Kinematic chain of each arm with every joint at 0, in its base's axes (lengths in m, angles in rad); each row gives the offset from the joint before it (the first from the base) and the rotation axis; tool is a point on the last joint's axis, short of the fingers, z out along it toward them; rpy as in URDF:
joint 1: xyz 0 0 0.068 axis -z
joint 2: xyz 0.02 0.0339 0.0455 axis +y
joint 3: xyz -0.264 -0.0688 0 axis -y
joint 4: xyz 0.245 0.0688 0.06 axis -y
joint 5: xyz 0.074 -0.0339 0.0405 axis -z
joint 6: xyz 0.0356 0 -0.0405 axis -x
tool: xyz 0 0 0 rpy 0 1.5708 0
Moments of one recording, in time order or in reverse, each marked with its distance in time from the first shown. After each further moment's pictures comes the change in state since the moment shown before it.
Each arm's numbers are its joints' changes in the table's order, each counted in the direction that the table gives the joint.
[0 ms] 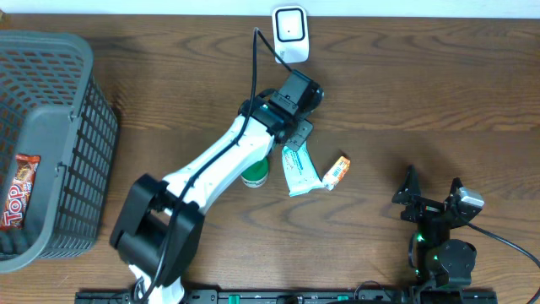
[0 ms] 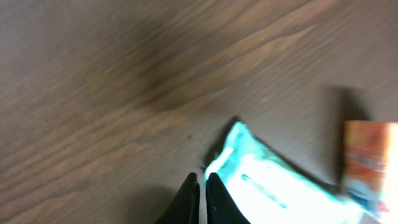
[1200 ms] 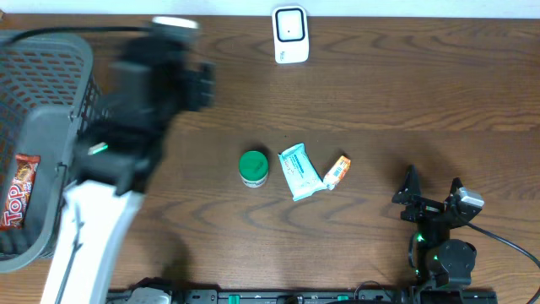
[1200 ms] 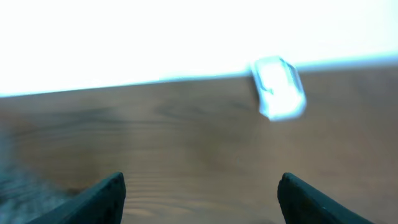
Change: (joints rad) left arm -0.437 -0.639 -0.002 -0.034 -0.106 0.092; right arm 0.000 0.000 0.000 0.000 0.000 0.000
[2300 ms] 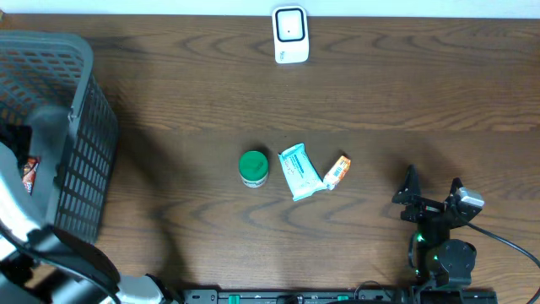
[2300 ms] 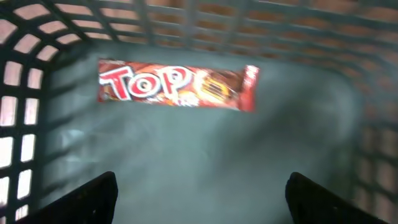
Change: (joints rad) left arm -0.907 0.415 0.001 -0.259 -0.111 0.778; right arm 0.000 0.000 0.000 0.000 0.000 0.000
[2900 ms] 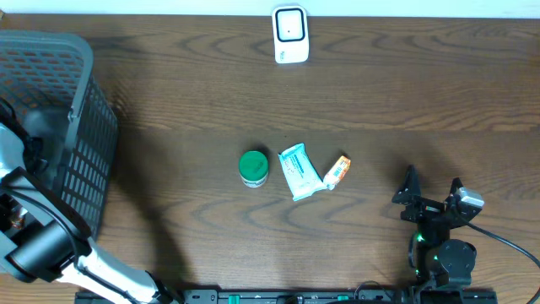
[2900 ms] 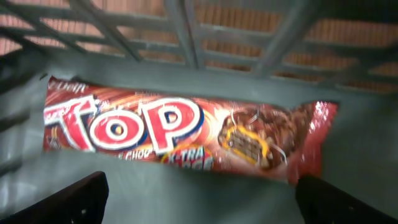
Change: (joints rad) left arm -0.010 0.305 0.000 0.165 -0.129 0.019; right arm 0.000 0.000 0.000 0.000 0.000 0.000
